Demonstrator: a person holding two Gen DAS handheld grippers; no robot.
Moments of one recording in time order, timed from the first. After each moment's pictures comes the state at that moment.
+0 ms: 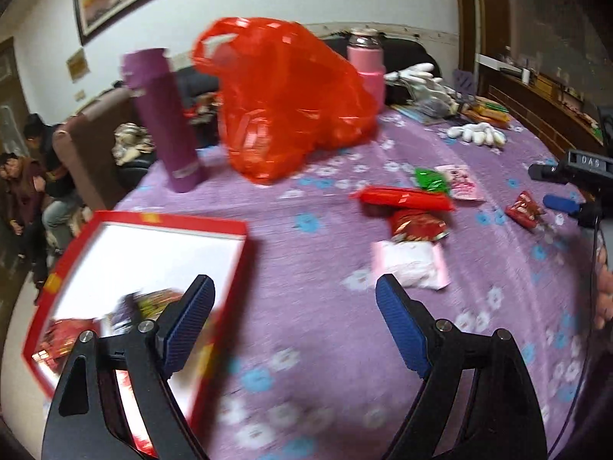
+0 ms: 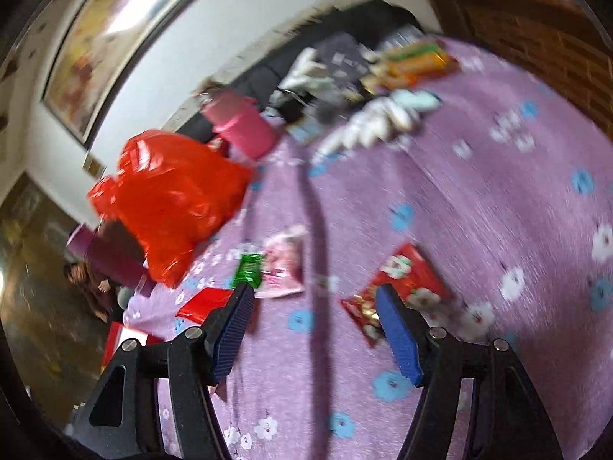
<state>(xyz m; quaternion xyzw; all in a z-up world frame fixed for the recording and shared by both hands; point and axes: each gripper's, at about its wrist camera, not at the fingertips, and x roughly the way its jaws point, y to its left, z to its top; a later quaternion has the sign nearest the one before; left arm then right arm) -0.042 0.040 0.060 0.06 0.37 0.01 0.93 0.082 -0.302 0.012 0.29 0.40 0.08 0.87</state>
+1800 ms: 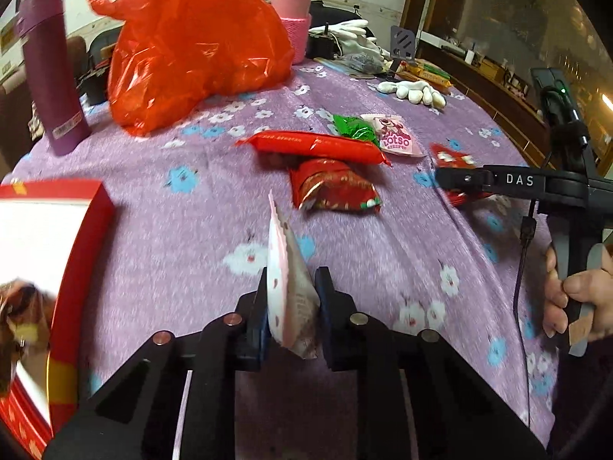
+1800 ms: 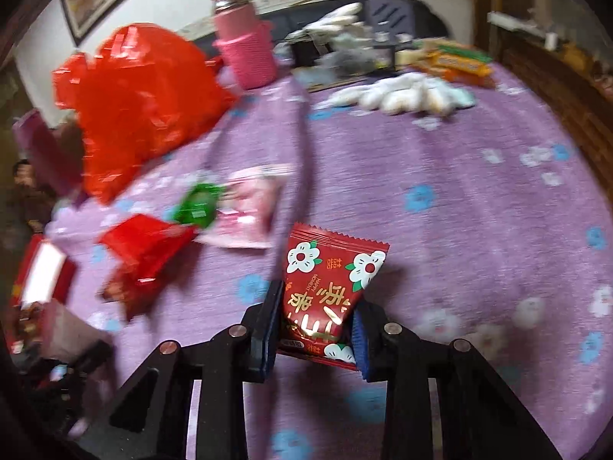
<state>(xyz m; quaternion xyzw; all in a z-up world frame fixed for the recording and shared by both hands) -0.018 0.015 0.006 0.01 0.43 -0.13 0.89 0.104 -0.227 -0.020 0.10 0.46 0.12 0.88</state>
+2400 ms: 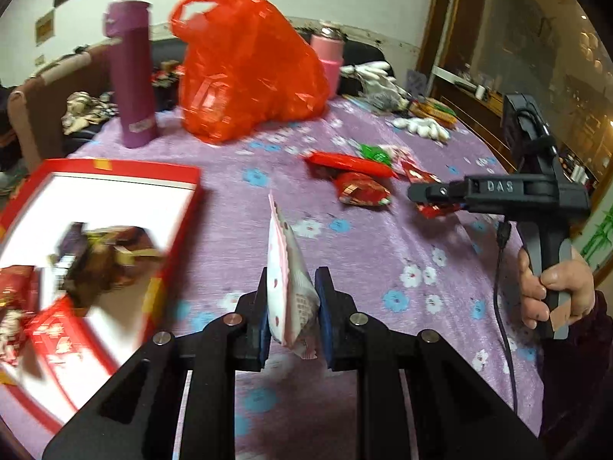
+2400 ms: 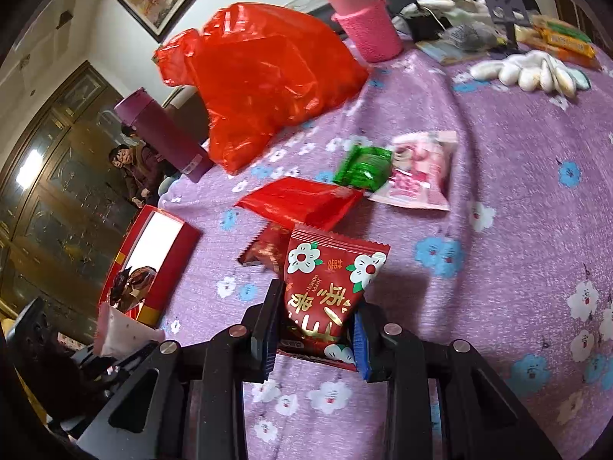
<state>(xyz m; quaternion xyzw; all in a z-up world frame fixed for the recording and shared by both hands) -0.086 0.069 0.043 -0.02 0.38 -0.09 0.92 0.081 -0.181 -0.008 0.14 0.45 0.28 0.84</state>
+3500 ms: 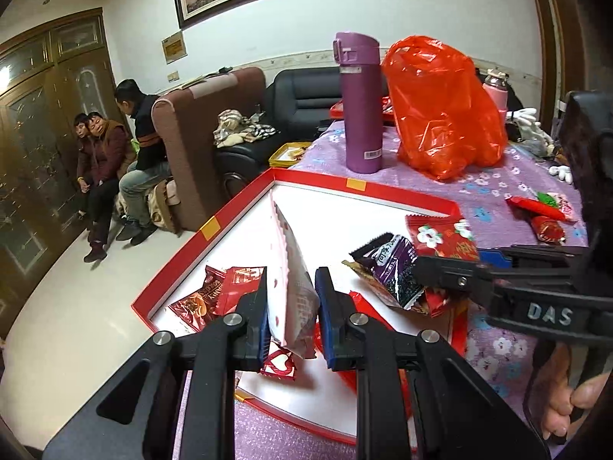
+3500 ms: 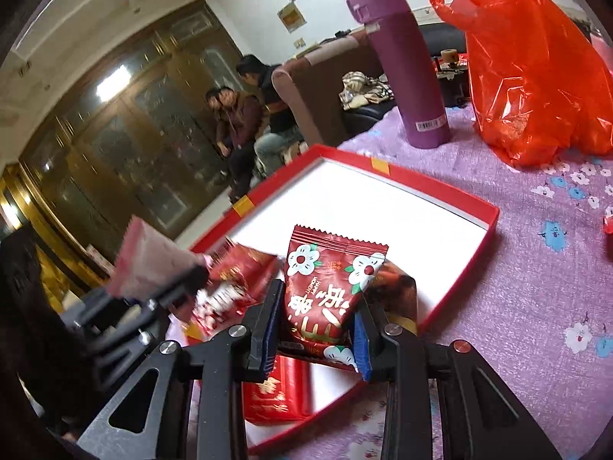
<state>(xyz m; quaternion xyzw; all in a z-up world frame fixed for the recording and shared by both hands) -0.126 0.211 0.061 0.02 0.32 0.17 0.93 0.008 0.086 0.018 0.04 0.39 0.45 0.80</state>
